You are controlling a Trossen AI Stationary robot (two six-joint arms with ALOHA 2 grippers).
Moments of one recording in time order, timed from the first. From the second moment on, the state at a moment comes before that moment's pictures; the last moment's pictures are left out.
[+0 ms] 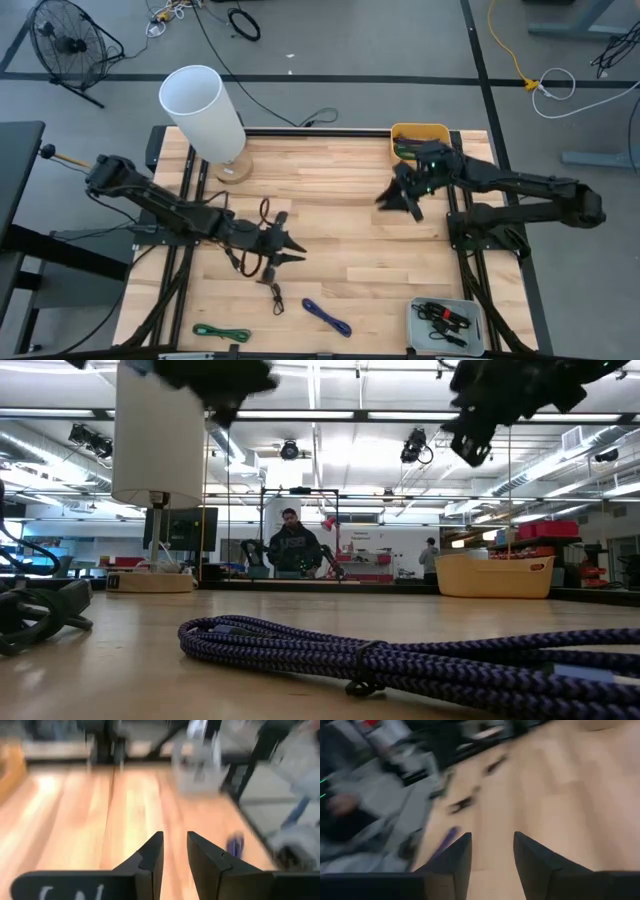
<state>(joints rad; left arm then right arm) -0.37 1.32 0.72 0.27 -0.20 -0.14 -0.34 0.95 0.71 -0.27 -0.62 0.23</state>
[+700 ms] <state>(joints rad) -0.55 1.19 0.72 -0.74 0.04 -0.54 0.11 0.95 0.71 -0.10 -0.21 0.22</state>
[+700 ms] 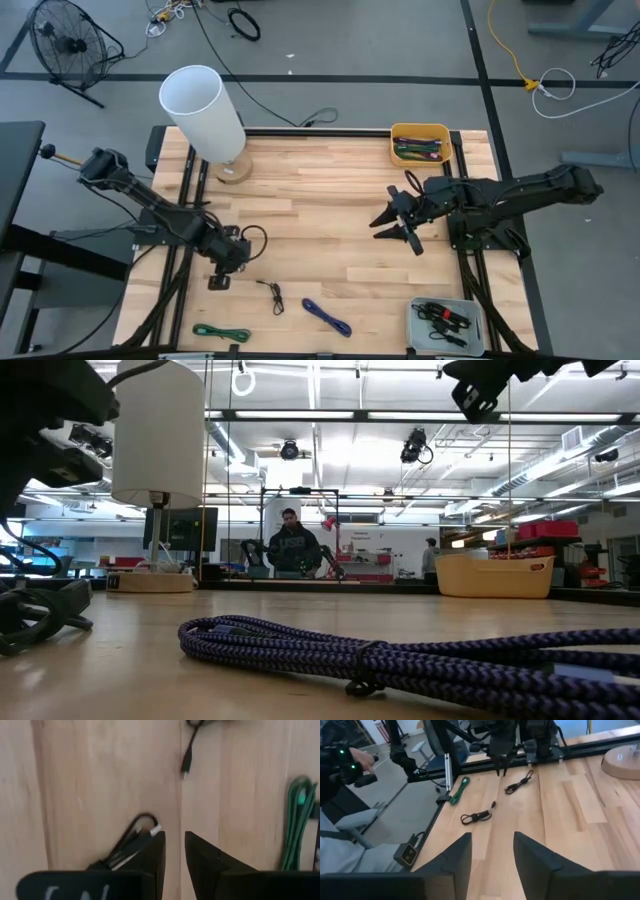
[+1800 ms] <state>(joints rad) -0.56 1.46 0.72 -0.82 -0.01 -0.37 0.21 0.95 0.71 -0.07 -0.18 0.19</state>
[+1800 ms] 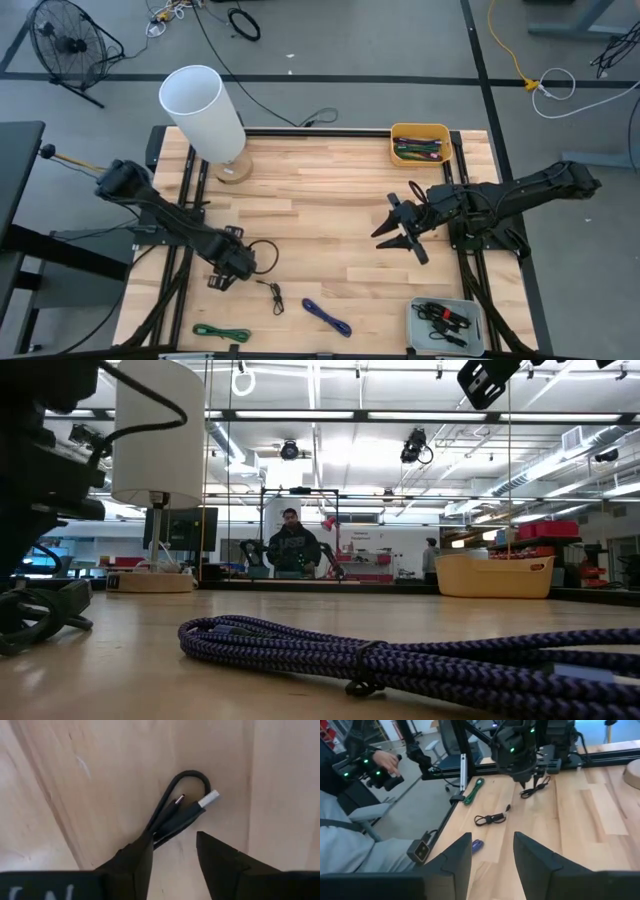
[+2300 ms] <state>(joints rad) -0.56 1.52 0.72 -0.78 -0.11 -0.31 0.21 0.95 0.67 -0.05 -0.16 0.20</state>
